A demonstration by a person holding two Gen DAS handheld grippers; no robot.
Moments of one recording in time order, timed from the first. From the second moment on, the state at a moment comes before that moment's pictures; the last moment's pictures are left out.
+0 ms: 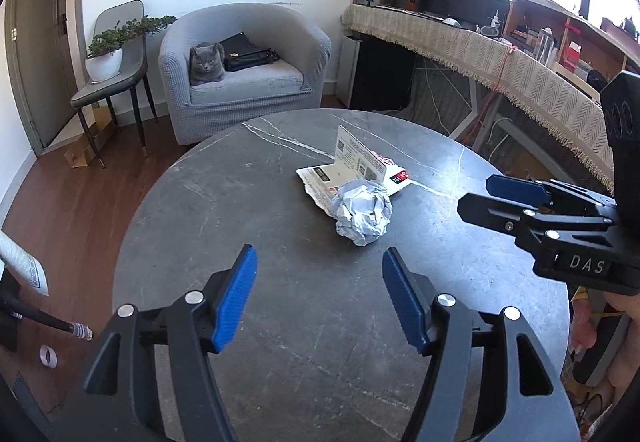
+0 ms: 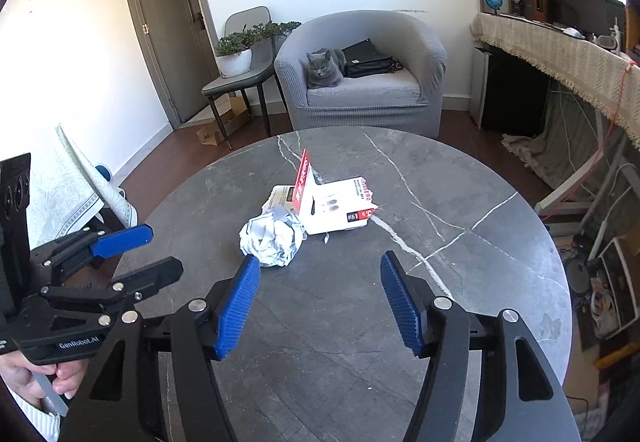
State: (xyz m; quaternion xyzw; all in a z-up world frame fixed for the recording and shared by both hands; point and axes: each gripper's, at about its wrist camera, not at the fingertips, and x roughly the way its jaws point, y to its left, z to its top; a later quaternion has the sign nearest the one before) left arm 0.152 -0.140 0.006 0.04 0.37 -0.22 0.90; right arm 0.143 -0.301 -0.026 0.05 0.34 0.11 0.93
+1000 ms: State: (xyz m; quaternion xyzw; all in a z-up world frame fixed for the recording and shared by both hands) left arm 0.189 -0.158 -0.019 0.08 0.41 -0.26 0.87; right arm 0.188 -0.298 -0.046 0.09 0.36 0.10 0.92
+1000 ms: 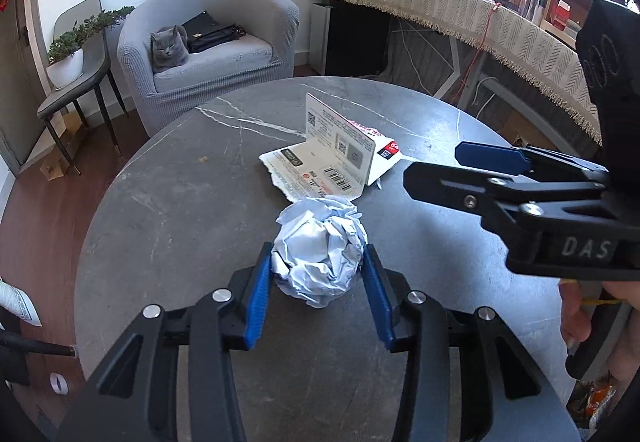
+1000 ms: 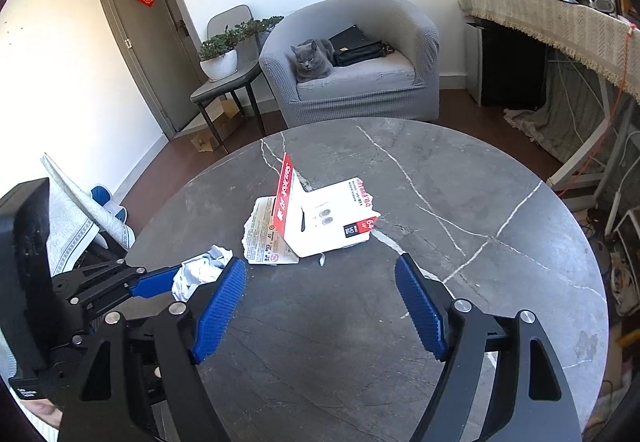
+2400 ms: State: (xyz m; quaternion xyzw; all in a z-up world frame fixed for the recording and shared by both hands) left arm 0.154 0.064 0.003 -0.08 0.40 -0.17 0.90; right arm 0.244 -0.218 -0.060 0.02 0.38 0.04 0.93
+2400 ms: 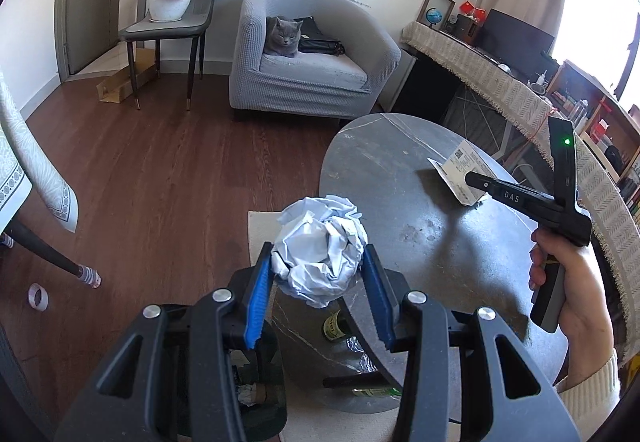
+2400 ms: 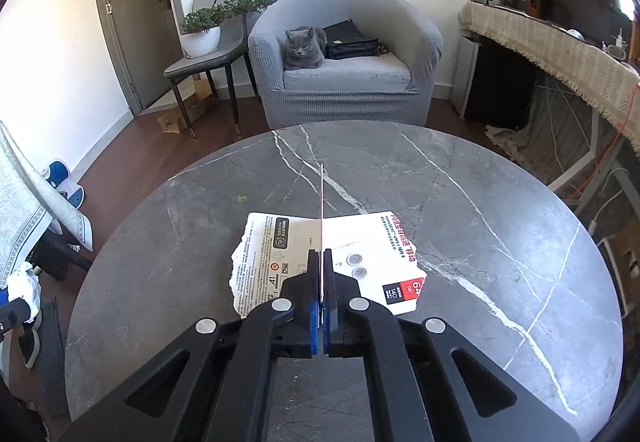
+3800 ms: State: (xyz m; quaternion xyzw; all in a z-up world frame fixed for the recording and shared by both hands) left arm 0.107 0.147 -0.115 -0.03 0.52 -0.07 0.85; right arm 0.158 -0.028 -0.033 0.01 0.37 0.28 0.89
